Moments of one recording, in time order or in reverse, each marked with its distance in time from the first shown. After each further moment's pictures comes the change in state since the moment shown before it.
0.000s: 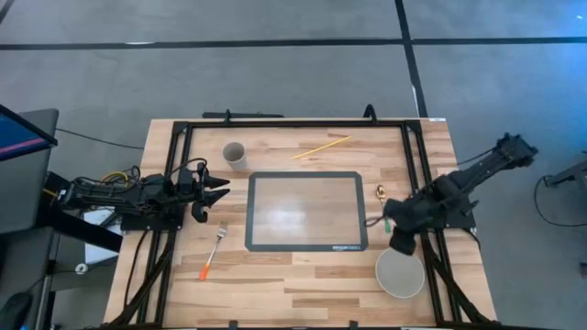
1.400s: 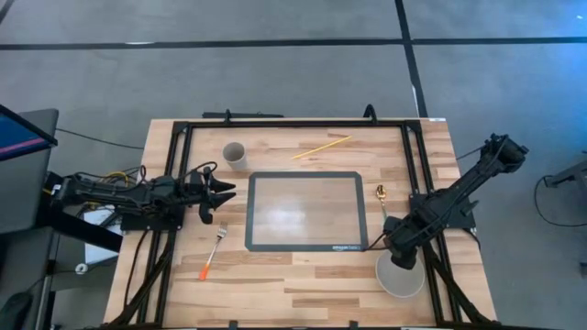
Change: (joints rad) left arm 0.000 0.165 0.000 0.039 0.000 -0.115; right arm 0.105 0.220 -0.159 0.016 -0.066 0.017
